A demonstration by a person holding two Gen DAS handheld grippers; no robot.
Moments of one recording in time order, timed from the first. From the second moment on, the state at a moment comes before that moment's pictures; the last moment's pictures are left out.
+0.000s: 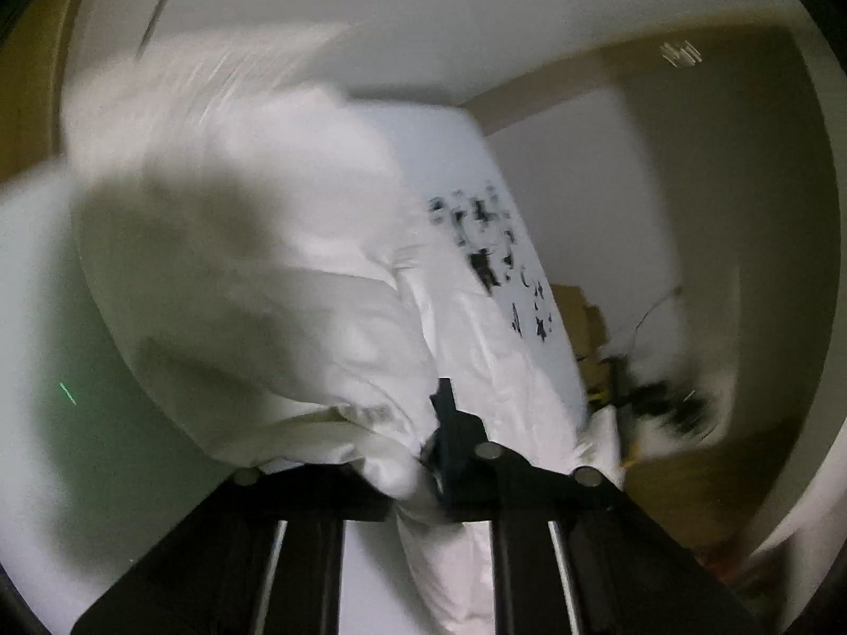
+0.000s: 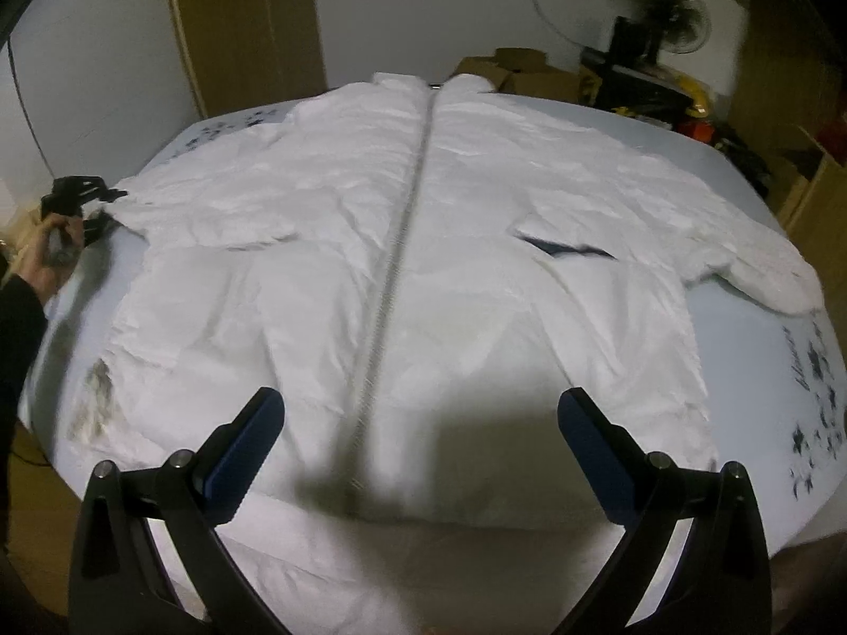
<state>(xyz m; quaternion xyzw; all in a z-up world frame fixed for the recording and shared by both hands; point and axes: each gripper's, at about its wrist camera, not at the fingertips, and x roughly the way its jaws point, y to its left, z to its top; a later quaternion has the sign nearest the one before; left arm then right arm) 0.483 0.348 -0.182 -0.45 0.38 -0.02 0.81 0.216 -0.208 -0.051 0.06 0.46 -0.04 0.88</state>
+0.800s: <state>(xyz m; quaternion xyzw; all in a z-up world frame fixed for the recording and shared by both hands) 0.418 0.247 -0.036 -0.18 0.29 0.01 0.94 0.561 -0.019 -0.138 0.01 0.56 0.02 0.83</state>
